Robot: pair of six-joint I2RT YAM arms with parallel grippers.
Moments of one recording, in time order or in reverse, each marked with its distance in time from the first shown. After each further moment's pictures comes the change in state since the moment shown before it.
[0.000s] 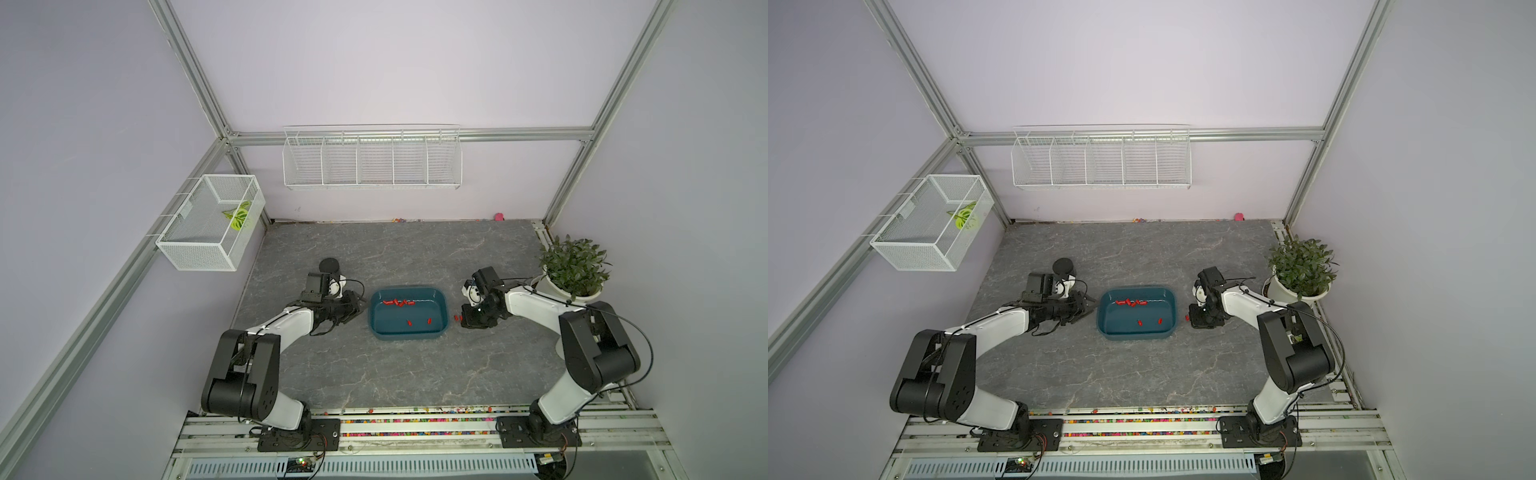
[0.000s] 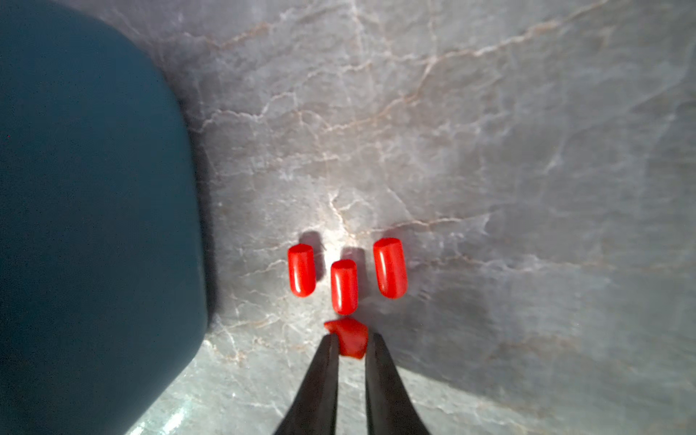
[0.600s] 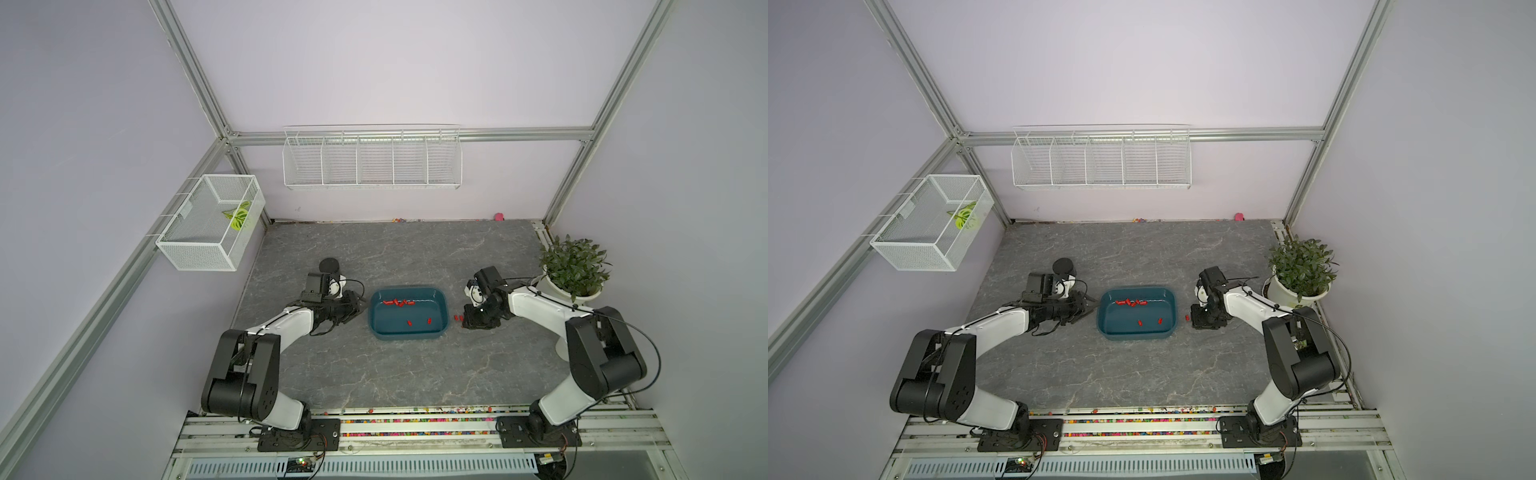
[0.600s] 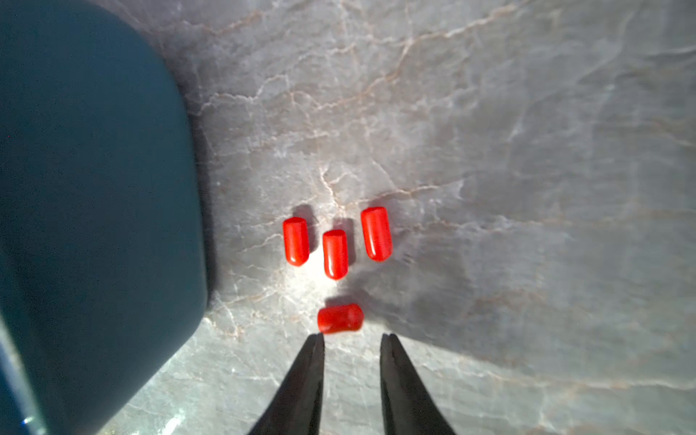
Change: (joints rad) left arm 0.000 0.000 0.000 0.000 0.000 0.000; right arm 0.000 -0.057 0.000 -0.061 0.031 0.003
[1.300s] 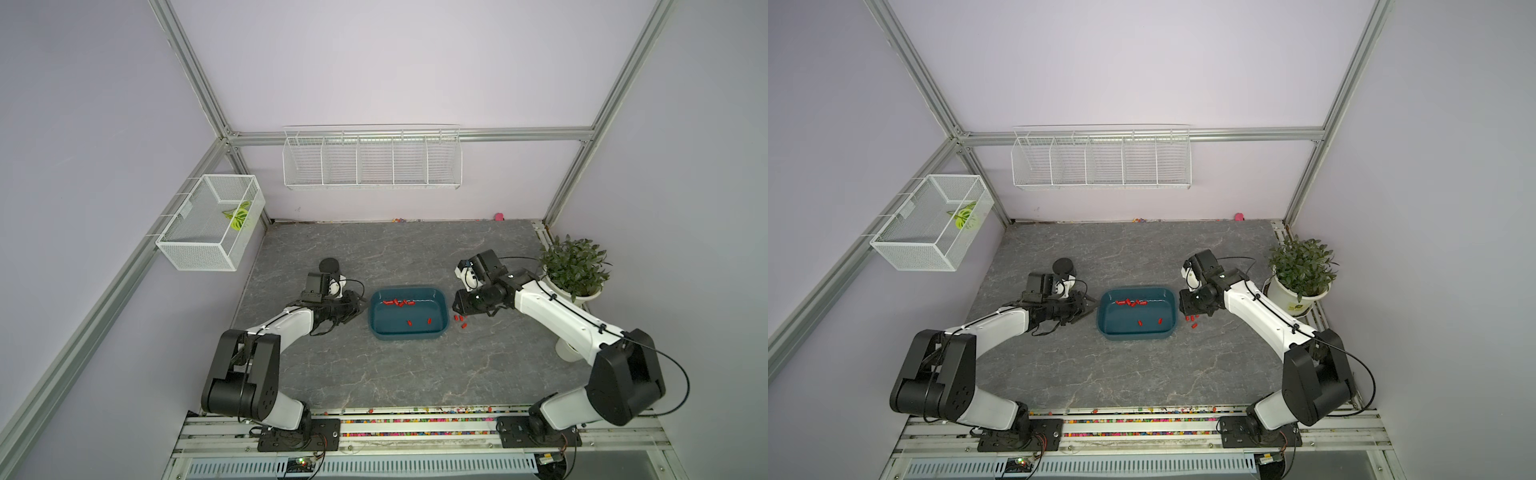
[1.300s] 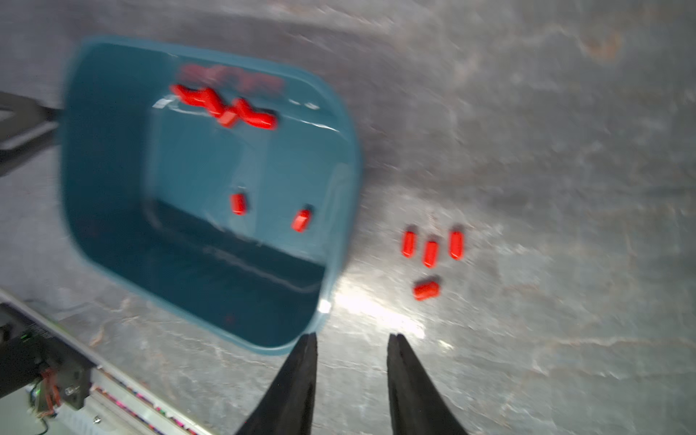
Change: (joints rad) left arm 0.000 0.000 0.000 0.003 0.000 0.000; right arm 0.151 -0.129 0.228 -0.145 0.024 0.000
